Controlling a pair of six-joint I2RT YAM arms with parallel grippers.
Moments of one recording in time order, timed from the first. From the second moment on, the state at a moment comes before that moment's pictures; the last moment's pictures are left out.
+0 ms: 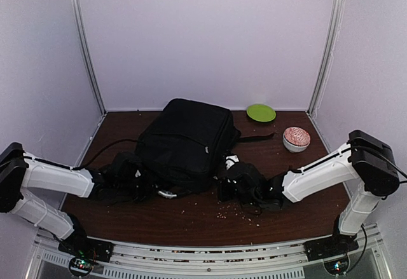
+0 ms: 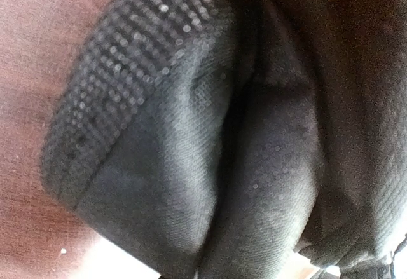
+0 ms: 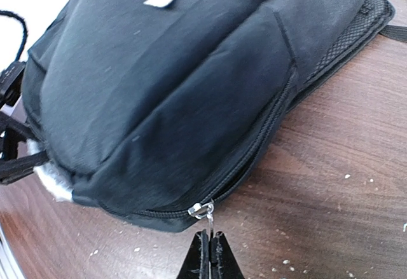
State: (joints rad) left arm -0.78 1.34 0.46 0.12 0.01 -1.25; right arm 1.11 1.71 0.78 0.31 0.39 0.65
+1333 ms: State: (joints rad) left arm -0.78 1.33 0.45 0.12 0.01 -1.23; right arm 0.96 1.82 0.88 0.34 0.40 0.79
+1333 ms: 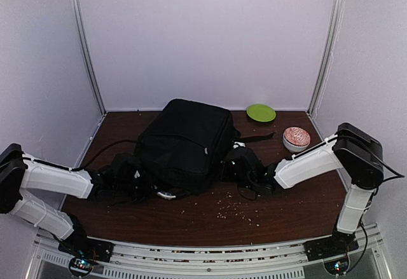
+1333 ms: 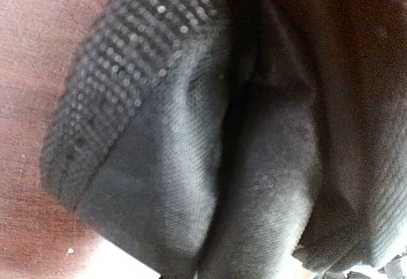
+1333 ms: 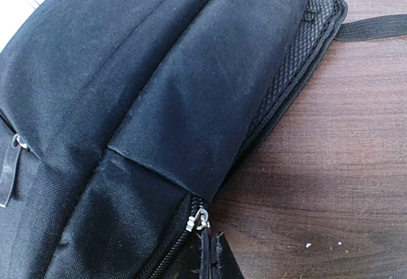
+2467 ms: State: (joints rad) left arm -0.62 1.00 0.47 -0.34 -0.07 -0.93; right arm 0.94 1.37 0.73 0.10 0.30 0.83
